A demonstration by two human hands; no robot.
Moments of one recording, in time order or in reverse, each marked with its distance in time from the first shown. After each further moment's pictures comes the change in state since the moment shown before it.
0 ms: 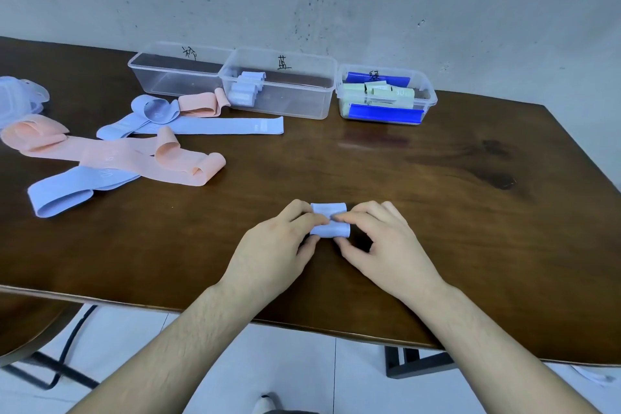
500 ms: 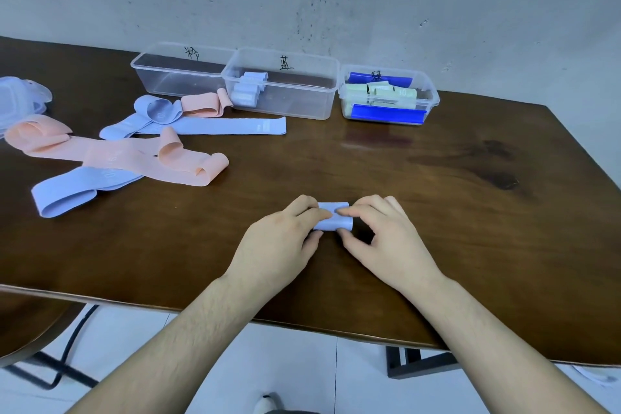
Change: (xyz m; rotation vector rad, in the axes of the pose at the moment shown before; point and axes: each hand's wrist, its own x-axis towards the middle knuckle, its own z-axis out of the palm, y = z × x) left_hand 0.008 -0.003 -0.001 0.048 0.000 0.020; right_hand 0.009 0.003 0.004 -0.006 0.023 0.019
